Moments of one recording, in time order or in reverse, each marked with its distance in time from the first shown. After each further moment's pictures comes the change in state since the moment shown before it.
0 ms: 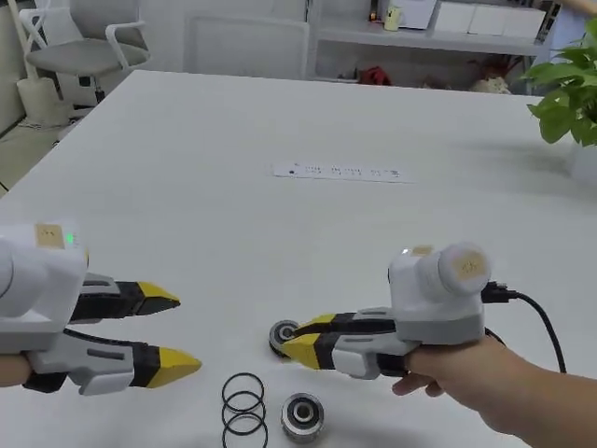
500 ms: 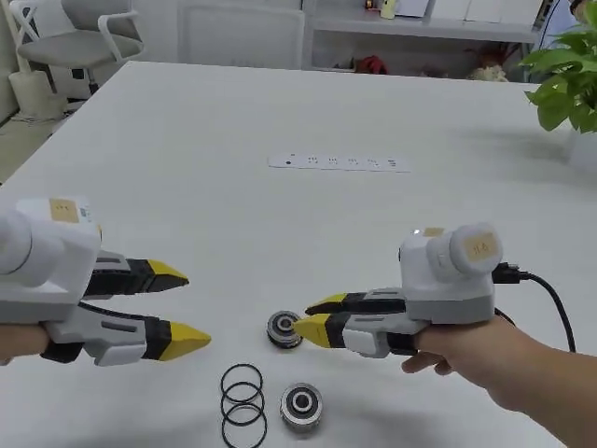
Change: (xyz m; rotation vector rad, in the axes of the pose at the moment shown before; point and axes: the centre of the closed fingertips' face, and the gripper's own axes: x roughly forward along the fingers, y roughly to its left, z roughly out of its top) left arm 0.011 0.009 0.009 0.018 -0.002 -0.007; right arm -0.006 -0.013 0.001 -0.017 -0.004 -0.033
